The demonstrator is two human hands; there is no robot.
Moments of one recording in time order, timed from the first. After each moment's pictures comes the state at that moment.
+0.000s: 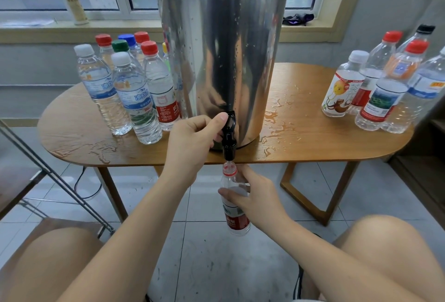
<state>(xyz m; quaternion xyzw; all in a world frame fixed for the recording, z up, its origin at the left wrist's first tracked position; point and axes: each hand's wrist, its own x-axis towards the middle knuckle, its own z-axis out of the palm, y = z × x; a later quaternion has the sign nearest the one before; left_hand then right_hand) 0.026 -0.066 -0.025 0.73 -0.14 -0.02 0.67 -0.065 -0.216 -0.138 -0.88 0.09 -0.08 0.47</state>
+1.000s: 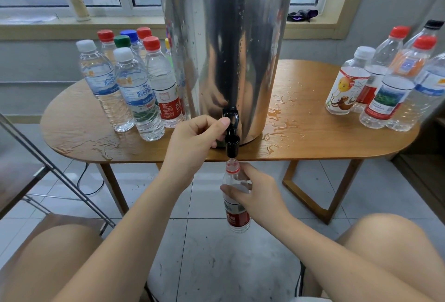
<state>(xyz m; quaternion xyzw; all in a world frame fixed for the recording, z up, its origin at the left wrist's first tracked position) 0.027 -0.054 -0.031 0.74 -0.18 -0.06 0.65 -0.060 -0.217 -0.144 -0.88 0.08 -0.09 0.46</state>
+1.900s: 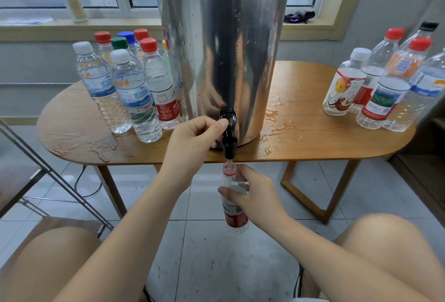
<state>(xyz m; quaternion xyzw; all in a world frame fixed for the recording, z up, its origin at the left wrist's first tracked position) 0.026 -0.057 -0.030 0.74 -0.17 -0.06 0.65 -0.060 -0.216 -0.142 -0.88 0.09 -0.08 0.46</state>
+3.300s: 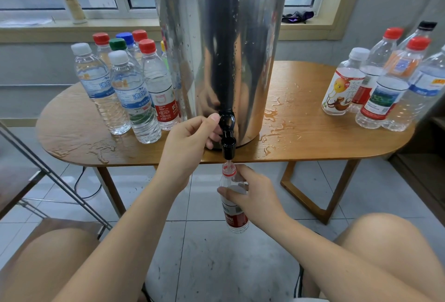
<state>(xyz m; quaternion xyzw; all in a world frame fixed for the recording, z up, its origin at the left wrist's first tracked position) 0.028 -0.055 -0.030 0.72 -0.15 -0.07 0.67 -0.059 -0.216 -0.139 -0.88 0.10 -0.07 0.45</state>
